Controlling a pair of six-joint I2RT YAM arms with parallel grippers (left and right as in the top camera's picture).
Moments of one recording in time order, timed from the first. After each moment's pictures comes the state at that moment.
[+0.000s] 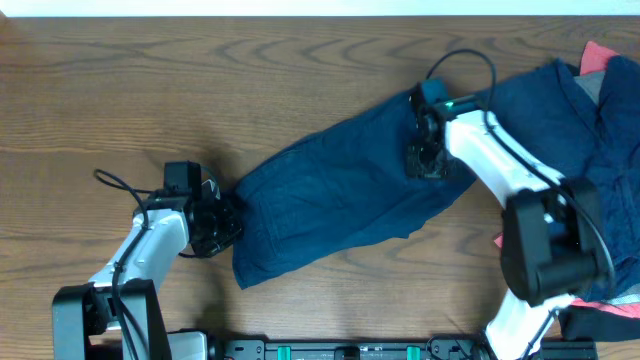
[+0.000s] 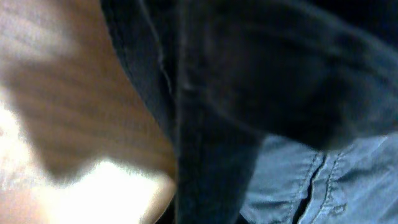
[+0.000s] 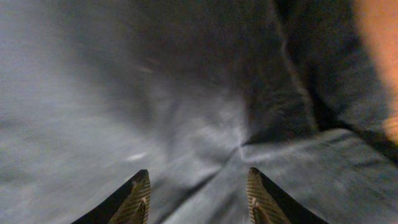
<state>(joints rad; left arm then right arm) 0.06 1.48 0.65 -0.62 0.35 -0.46 0.28 1.92 1.37 -0.95 0.04 0.37</state>
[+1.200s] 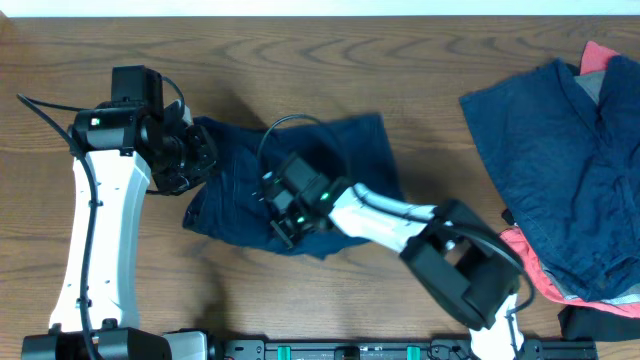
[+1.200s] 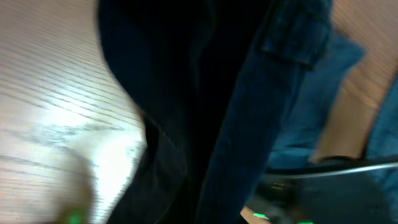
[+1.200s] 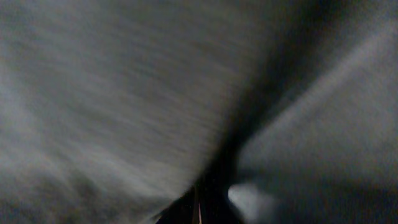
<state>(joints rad) 0.06 1.49 1.41 -1.28 0.34 -0.41 0.89 2.06 1.23 -0.25 -0.42 0.18</state>
